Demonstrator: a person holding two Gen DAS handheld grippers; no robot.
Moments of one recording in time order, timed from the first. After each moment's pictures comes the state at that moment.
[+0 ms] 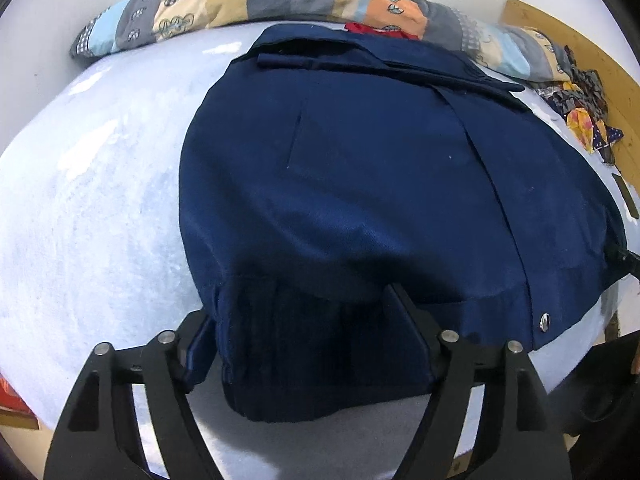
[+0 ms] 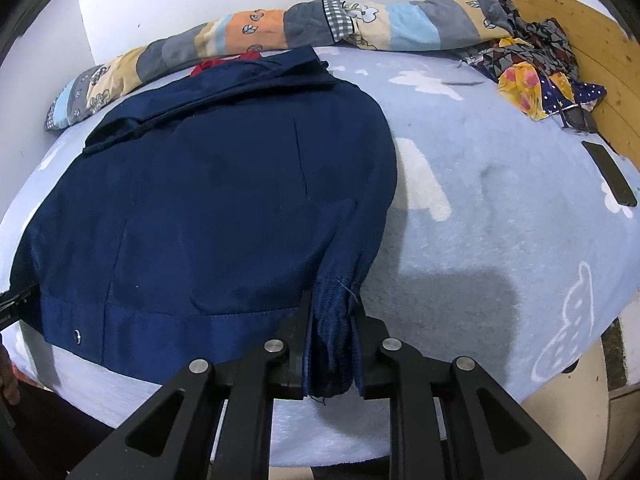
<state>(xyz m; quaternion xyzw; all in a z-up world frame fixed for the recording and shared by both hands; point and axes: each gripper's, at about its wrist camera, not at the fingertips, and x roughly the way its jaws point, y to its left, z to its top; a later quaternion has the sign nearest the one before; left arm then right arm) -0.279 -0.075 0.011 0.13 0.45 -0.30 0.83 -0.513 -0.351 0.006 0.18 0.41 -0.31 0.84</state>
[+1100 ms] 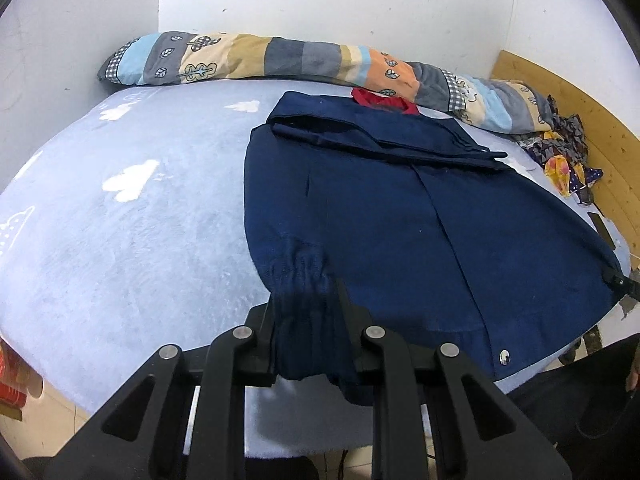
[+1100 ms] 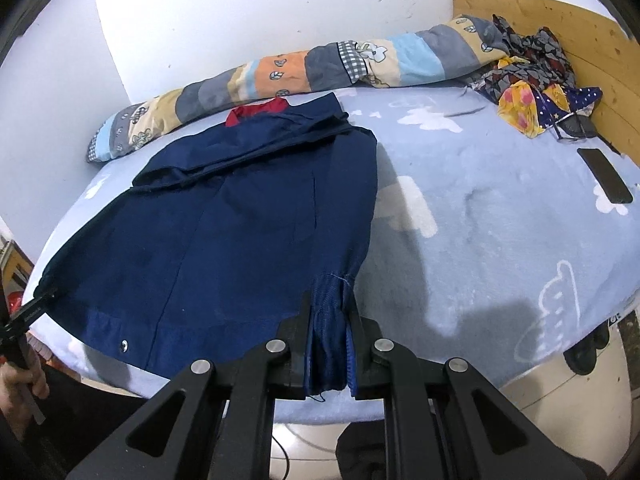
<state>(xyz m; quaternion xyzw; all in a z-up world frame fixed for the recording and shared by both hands) -0.298 -0.030 0.068 0.07 0.38 -0.31 0.87 -0.570 -0.323 0.063 0.20 0.34 -0.27 0.88</state>
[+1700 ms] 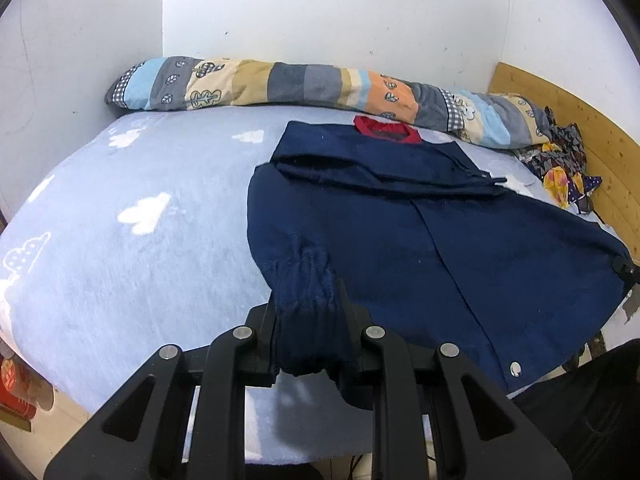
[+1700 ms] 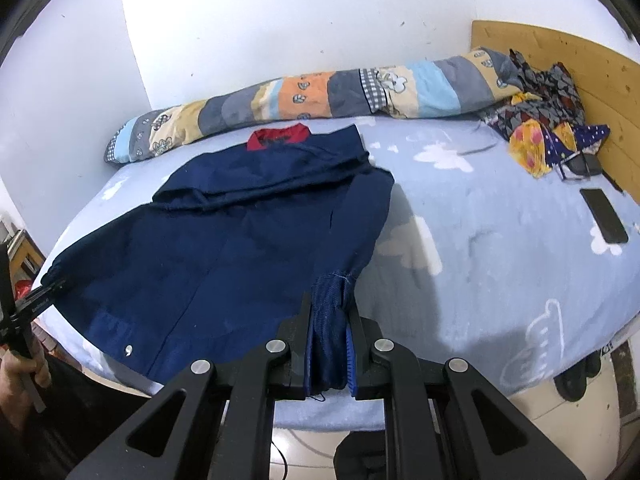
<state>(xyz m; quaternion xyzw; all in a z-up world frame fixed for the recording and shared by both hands) -0.292 -0.036 0.102 0.07 0.35 -0.31 0.88 -0.568 -0.311 0.106 0.17 0.32 -0.25 0.90</state>
